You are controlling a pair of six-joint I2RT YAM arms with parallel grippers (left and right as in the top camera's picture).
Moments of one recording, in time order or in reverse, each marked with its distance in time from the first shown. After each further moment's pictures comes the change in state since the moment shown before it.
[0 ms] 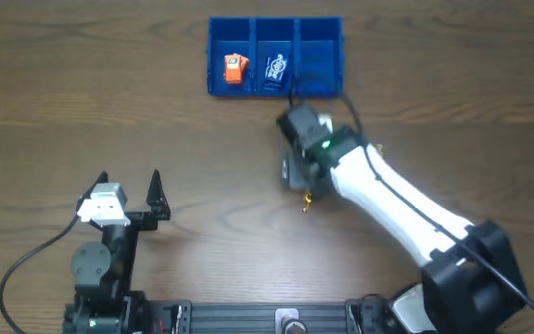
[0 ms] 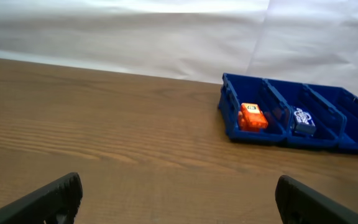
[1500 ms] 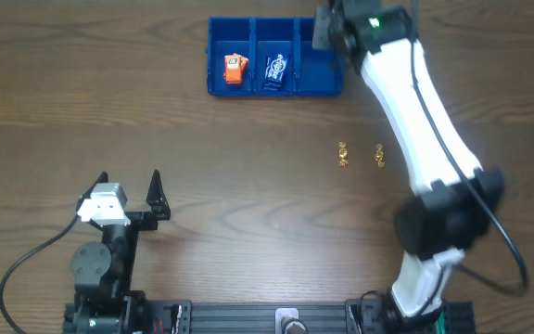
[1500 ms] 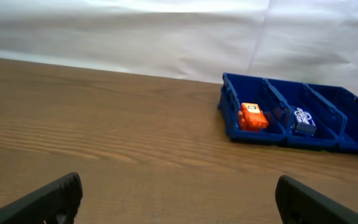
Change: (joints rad) left arm 0.000 0.001 0.000 0.000 0.000 0.000; right arm -0.301 0.415 0.908 0.000 0.104 -0.234
